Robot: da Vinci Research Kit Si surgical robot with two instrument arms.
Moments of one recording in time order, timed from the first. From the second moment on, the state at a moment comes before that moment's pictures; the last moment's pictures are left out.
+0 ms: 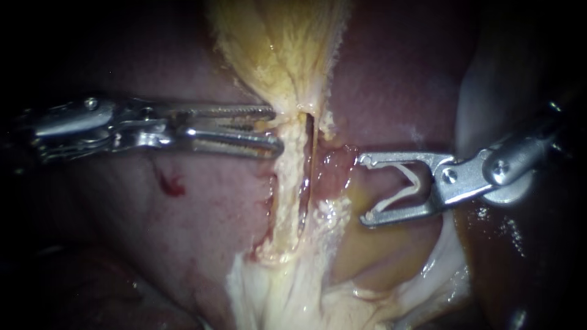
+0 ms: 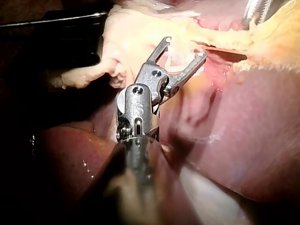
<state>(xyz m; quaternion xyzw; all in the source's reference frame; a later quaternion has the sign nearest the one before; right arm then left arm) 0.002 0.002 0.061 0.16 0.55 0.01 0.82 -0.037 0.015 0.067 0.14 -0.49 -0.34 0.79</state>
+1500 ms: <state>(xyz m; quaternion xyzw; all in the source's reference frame) 0.002 0.002 0.061 0.16 0.55 0.01 0.82 -0.028 0.018 0.058 0.15 -0.44 -0.40 0.79</state>
